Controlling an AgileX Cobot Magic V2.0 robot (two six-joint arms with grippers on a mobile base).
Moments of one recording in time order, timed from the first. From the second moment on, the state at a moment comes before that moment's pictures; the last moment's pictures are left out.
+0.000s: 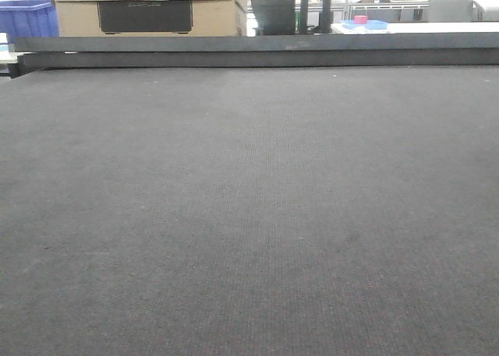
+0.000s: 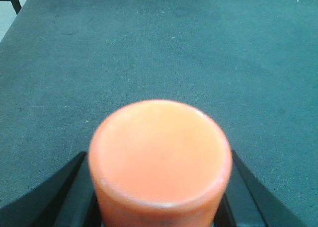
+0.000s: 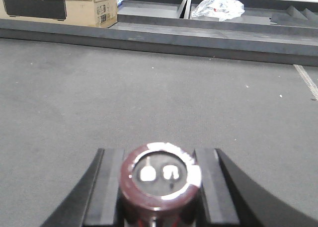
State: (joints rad) left arm -0.15 0.85 -0.95 0.01 0.65 0.03; right arm 0.09 0.58 -0.85 0.12 0.60 -0.09
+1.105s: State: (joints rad) left arm -0.15 0.85 -0.95 0.01 0.65 0.03; right arm 0.09 0.58 -0.85 0.12 0.60 -0.09
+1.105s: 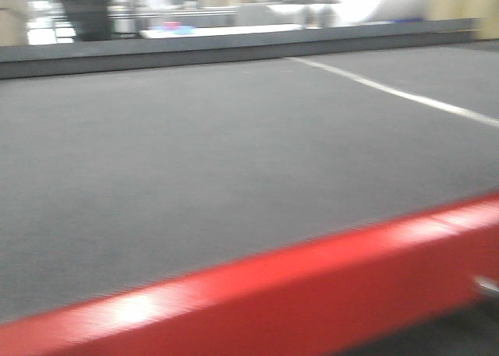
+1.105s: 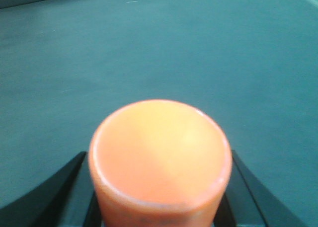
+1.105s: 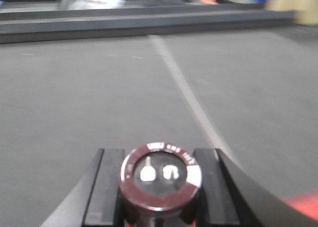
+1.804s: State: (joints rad) left arm -0.15 0.85 -0.95 0.01 0.65 0.03; right arm 0.09 0.58 -0.85 0.12 0.60 -0.09
